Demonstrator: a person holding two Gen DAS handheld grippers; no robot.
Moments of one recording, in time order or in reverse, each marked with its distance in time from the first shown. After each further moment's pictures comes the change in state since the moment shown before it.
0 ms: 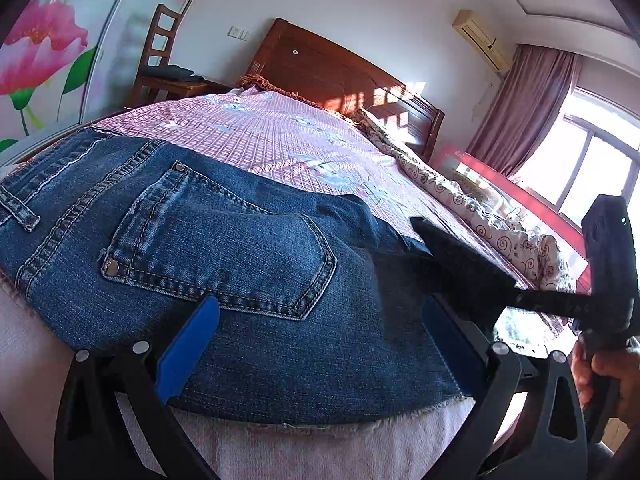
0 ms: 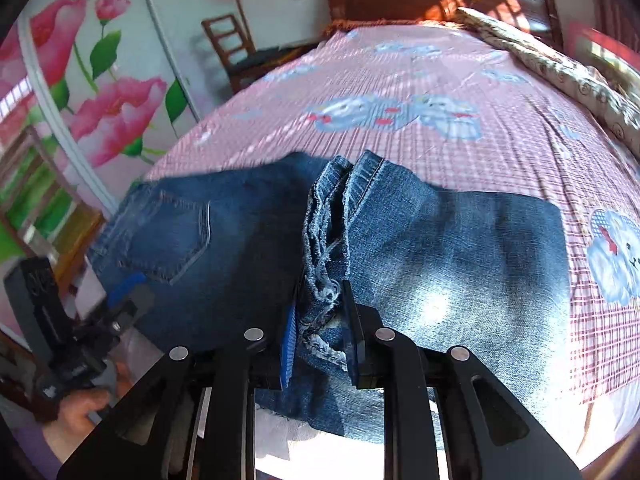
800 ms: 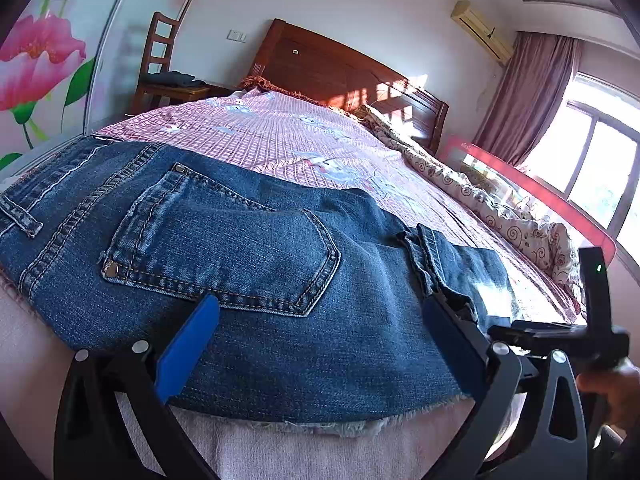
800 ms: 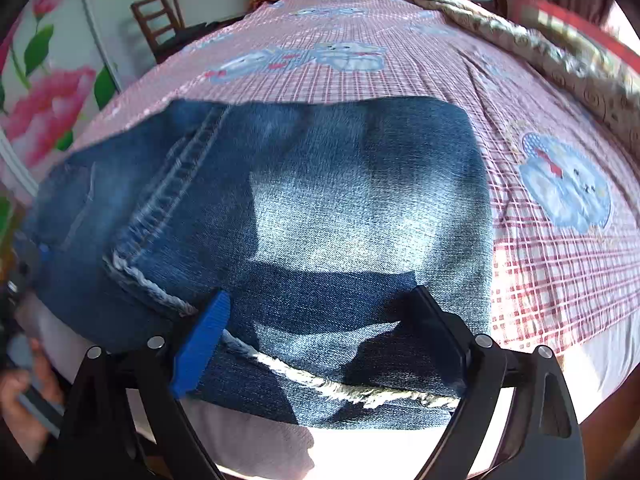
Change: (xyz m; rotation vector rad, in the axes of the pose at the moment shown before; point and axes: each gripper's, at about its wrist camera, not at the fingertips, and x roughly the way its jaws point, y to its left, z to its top) left arm 0.001 -0.009 -0.006 0.042 0.002 0.044; right arm 0.009 -0.069 -0.046 0.082 -0.040 -0.258
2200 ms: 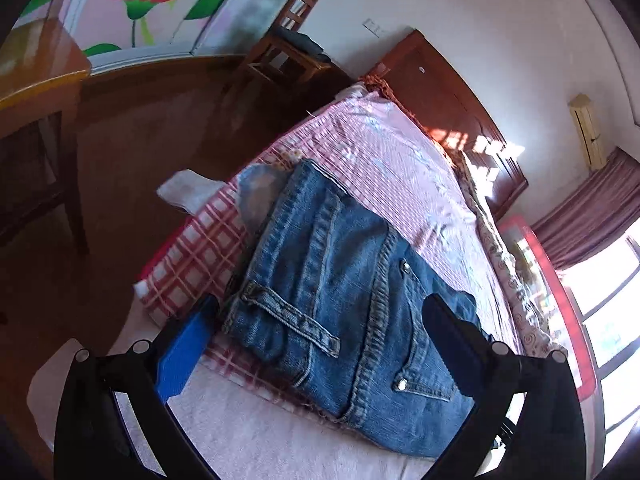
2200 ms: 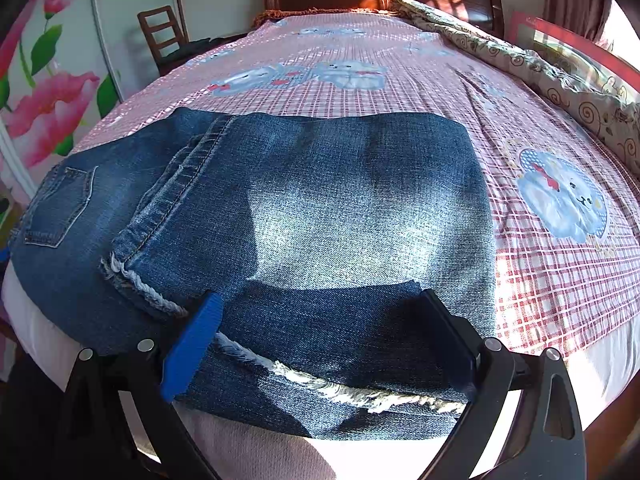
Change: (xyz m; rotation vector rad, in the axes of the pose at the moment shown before) left arm -0.046 0.180 0.062 -0.462 0.077 0.092; right arm 0.003 -0.006 -0.001 0.026 -0.013 0.012
